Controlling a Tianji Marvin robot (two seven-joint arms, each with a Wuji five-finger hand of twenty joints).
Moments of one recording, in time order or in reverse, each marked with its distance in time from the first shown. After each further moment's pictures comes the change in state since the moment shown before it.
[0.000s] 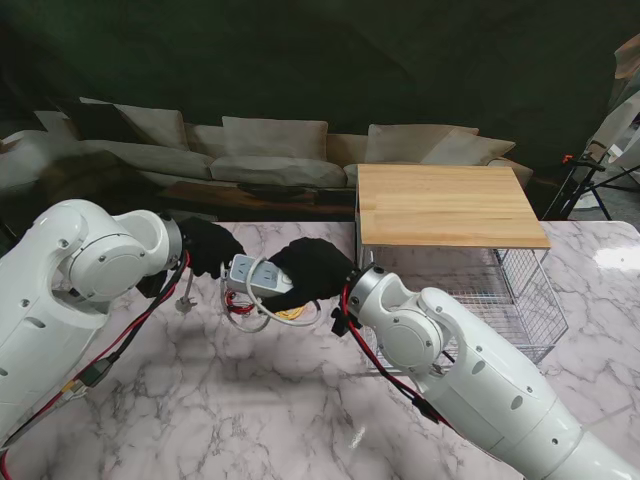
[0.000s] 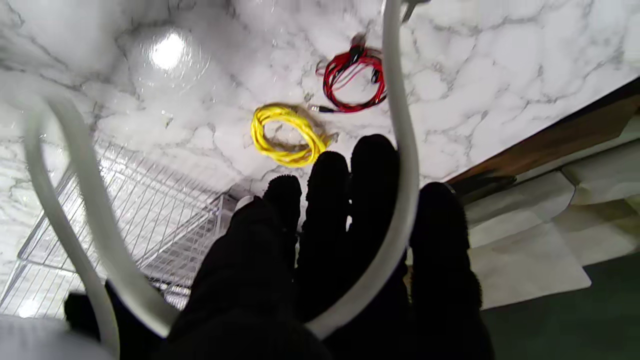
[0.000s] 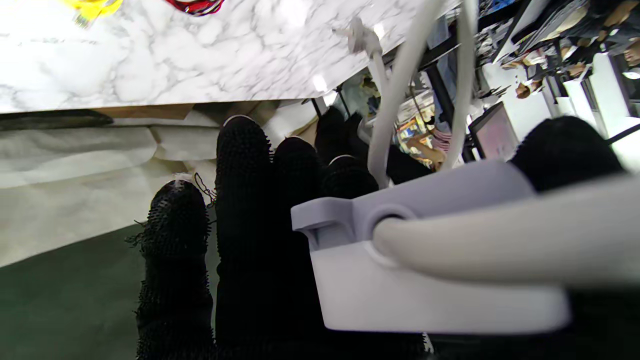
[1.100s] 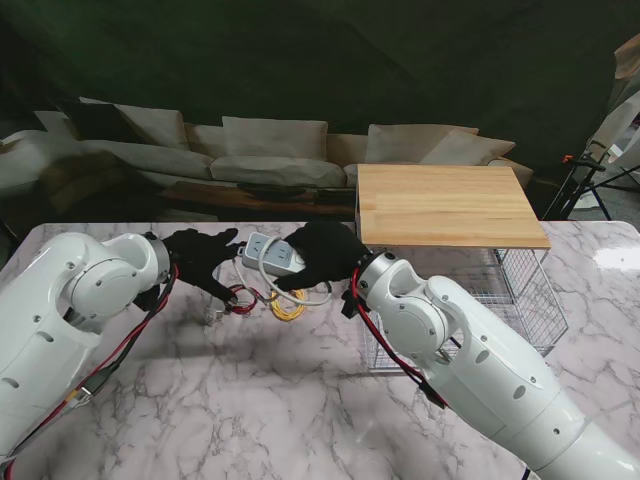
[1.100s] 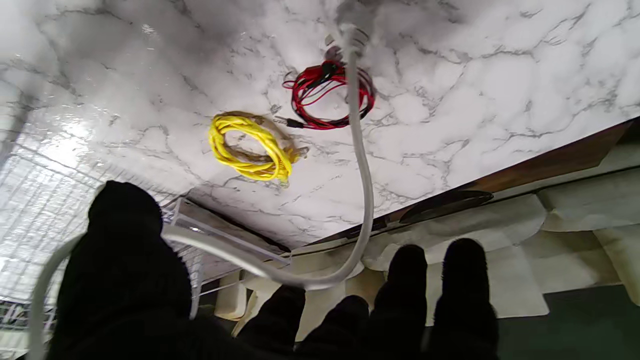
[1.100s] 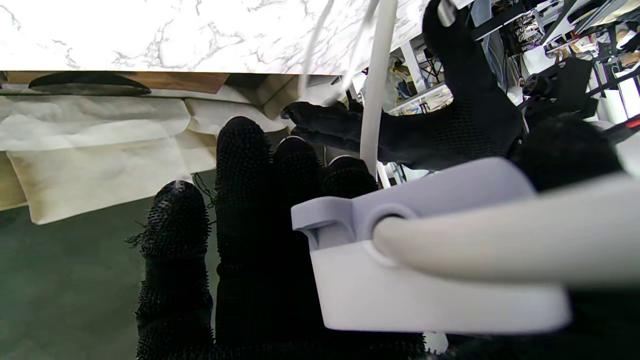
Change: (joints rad) left arm 0.095 -0.016 -0.062 0.131 0.060 -0.031 0.214; right arm 0.026 0.001 0.027 0.024 -0.041 0.041 -0.034; left_hand -0.544 -0.153 0.000 0.001 -0.491 0.127 -0.526 -0.534 -0.824 0.203 -0.469 -0.583 -0.665 0.225 -0.555 -0.445 -0.354 0.171 -0.759 -0.279; right_hand 0.000 0.000 0.000 0.000 0.000 0.000 0.000 0.000 0.000 0.000 0.000 0.000 0.000 0.000 0.000 0.000 -0.006 0.000 0.000 0.000
